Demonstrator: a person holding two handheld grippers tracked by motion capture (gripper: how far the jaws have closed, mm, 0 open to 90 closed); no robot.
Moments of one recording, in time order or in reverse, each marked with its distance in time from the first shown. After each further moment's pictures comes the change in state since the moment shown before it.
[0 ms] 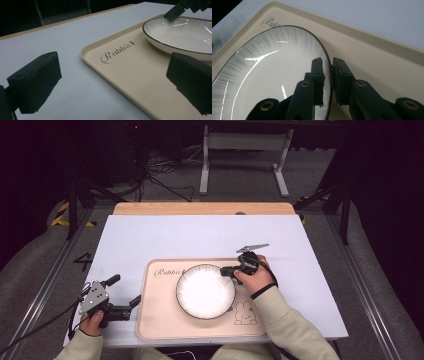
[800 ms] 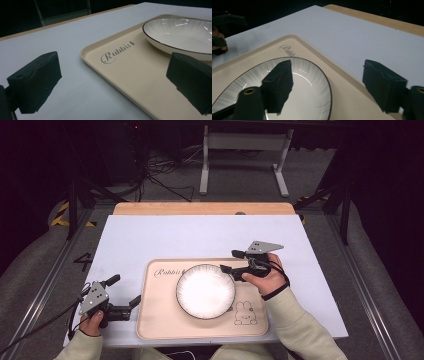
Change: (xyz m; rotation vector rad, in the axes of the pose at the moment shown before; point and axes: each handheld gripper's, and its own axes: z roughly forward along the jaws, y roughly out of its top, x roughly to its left) left arm 0.000 0.000 -0.001 -0.001 0.002 0.003; right arm 0.014 0.007 -0.039 -0.273 0.015 -0.310
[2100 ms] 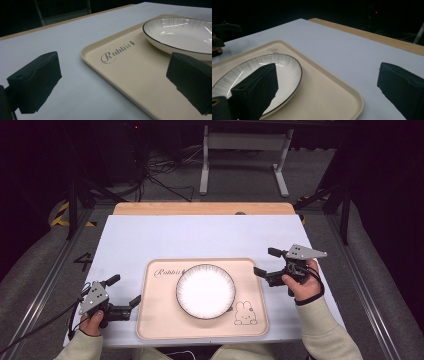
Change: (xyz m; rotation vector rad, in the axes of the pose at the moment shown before) left arm 0.000 0.000 0.000 0.001 0.000 -0.002; right arm -0.033 -0.025 -0.086 -0.105 -0.090 -0.001
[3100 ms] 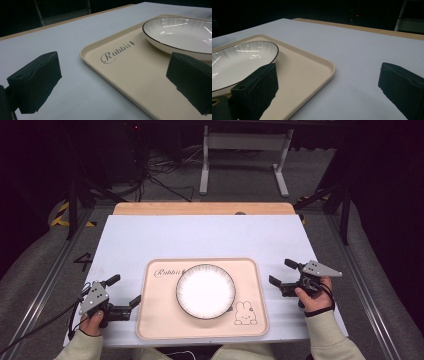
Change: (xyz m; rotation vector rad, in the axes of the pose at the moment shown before) left arm 0.000 0.000 0.000 -0.002 -0.001 0.001; right arm -0.021 -0.064 -0.030 -0.072 -0.112 0.053
